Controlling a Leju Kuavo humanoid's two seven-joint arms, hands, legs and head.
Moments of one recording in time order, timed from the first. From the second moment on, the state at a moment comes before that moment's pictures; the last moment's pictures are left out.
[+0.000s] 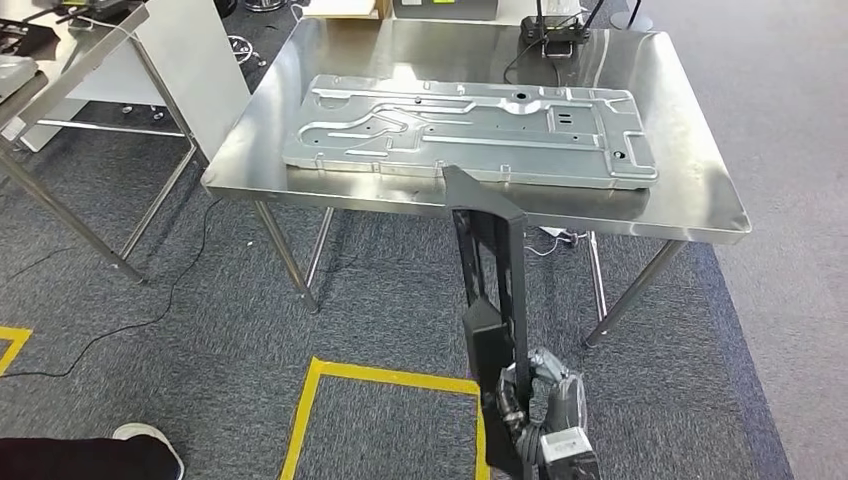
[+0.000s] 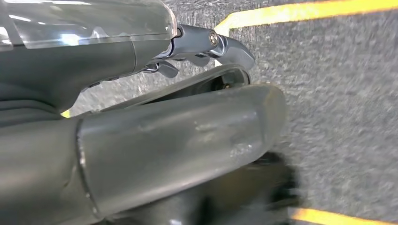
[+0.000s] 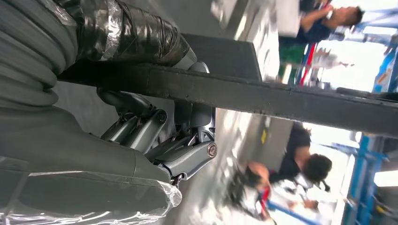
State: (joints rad) left arm -0.07 -0.16 1.03 -0.22 -1.14 0.01 -0.39; right arm 0.23 0.10 0.32 -1.78 0.35 -0.46 -0.41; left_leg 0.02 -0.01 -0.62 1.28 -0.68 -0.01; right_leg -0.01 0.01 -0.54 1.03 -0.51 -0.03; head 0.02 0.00
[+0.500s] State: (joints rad) left arm -0.08 -0.15 1.00 -0.22 -1.22 -0.01 -0.37; right arm -0.20 0.03 0.29 -1.66 0.89 -0.45 -0.07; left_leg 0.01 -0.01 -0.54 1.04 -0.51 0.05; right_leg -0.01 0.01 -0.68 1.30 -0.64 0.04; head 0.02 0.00
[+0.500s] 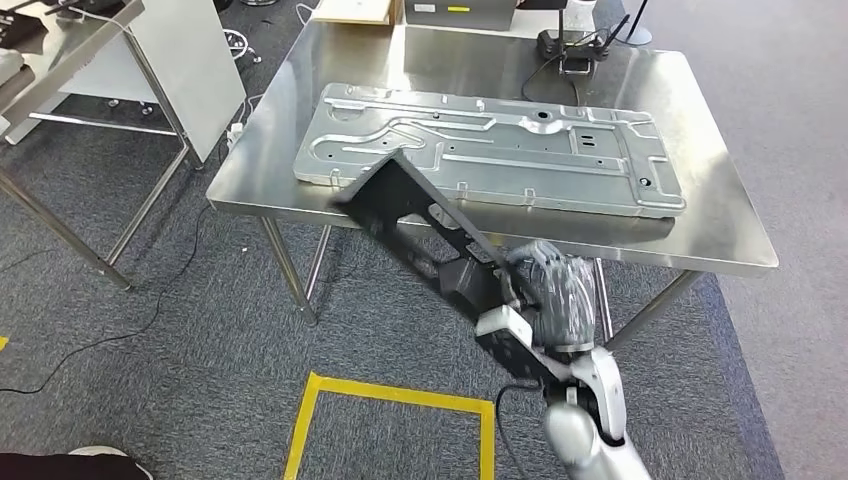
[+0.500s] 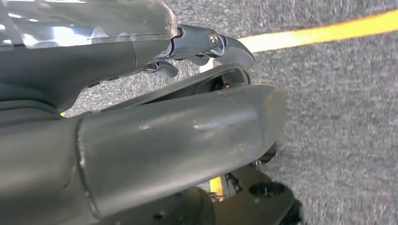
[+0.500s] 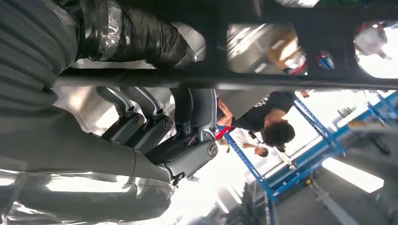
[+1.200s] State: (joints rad) left arm -0.09 -0.15 0.95 -0.22 -1.27 -0.04 -0.34; right arm -0.68 -0.07 0.34 -1.39 1.02 -0.24 0.08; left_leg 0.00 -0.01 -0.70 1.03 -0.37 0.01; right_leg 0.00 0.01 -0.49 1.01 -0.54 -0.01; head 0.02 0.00
